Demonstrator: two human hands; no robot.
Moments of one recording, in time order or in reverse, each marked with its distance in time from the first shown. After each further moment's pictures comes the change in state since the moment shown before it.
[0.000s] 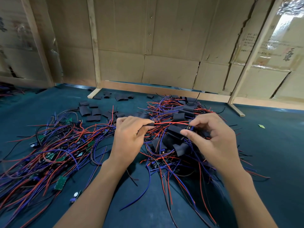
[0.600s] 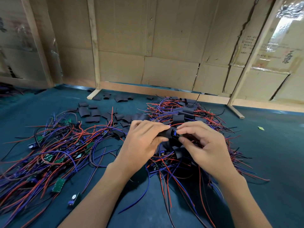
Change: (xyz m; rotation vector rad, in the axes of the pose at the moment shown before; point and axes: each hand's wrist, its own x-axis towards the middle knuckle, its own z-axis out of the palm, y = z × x) left_hand -0.002 0.016 0.011 0.045 -0.178 0.201; right_hand -0.005 0.001 0.008 0.053 -0.160 -0.090
